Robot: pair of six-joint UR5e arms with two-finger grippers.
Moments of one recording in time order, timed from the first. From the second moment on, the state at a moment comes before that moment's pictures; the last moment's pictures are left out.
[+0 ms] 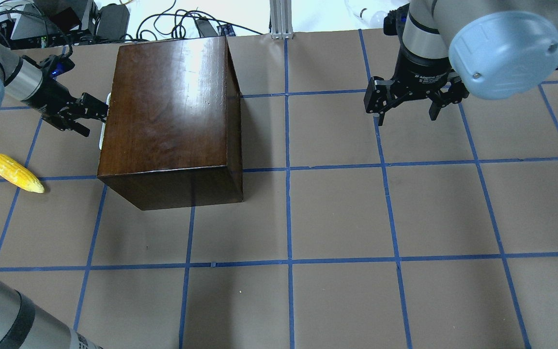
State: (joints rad) left arm -1.11 -2.03 -1.55 -1.33 1.27 0.52; right arm 1.65 -1.48 1.58 -1.62 -1.64 0.06
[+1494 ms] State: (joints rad) left arm -1.07 -2.02 -1.54 -1.30 1.40 0.52; right arm 1.65 -1.48 1.58 -1.62 -1.64 0.06
